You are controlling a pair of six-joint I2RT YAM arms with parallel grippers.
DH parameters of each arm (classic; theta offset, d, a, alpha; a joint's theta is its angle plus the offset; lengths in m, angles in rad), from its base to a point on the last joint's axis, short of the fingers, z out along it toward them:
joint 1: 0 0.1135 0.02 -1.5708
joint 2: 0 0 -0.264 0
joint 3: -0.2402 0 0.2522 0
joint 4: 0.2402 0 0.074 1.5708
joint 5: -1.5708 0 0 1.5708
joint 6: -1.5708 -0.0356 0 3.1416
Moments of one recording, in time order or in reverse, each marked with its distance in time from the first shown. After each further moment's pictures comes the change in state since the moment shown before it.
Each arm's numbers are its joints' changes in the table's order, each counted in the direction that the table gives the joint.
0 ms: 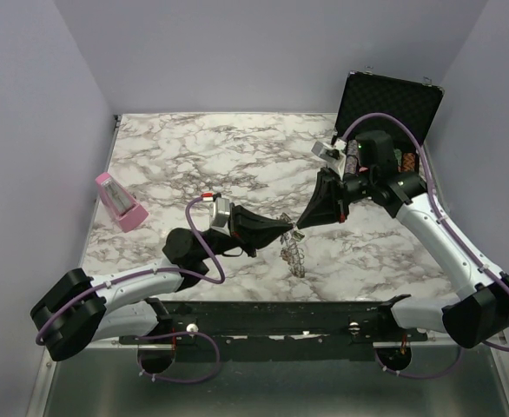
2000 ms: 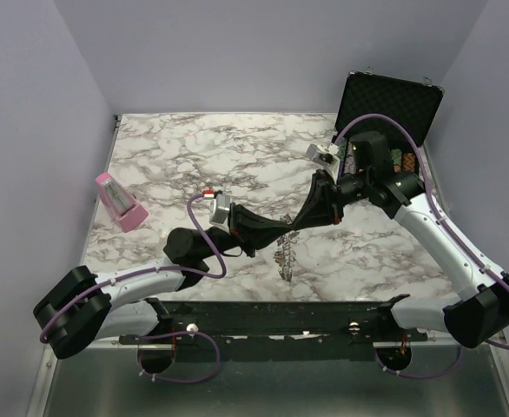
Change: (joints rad) left arm 0.019 0.028 0.013 -0.038 -0.026 0.079; right arm 0.053 0.001 -0.018 0.027 -0.089 0.051
